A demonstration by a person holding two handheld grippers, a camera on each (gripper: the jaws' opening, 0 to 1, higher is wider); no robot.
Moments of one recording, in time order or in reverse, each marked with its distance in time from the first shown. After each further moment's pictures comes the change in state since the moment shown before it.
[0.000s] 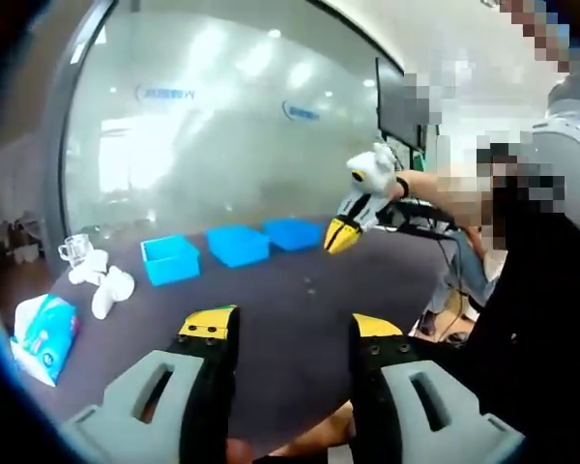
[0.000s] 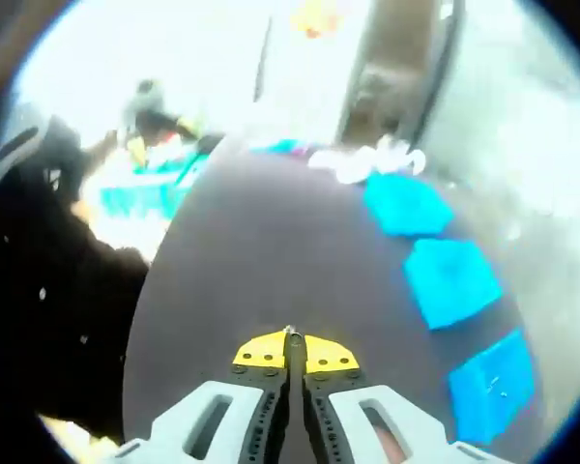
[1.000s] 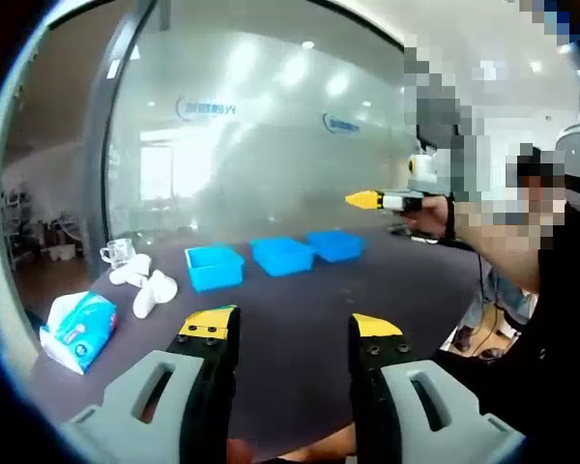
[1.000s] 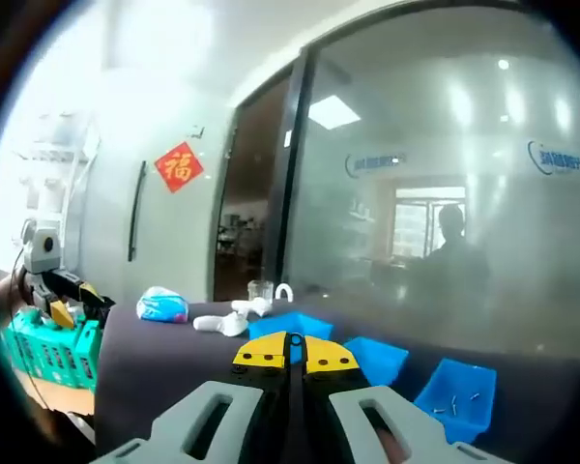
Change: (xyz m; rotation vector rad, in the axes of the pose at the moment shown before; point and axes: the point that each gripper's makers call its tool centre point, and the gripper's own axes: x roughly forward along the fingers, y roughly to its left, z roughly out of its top) left arm -0.015 0.029 0.008 -0.003 -0.049 0.209; right arm -0.027 -0.096 0.077 0.328 -0.526 -0.532
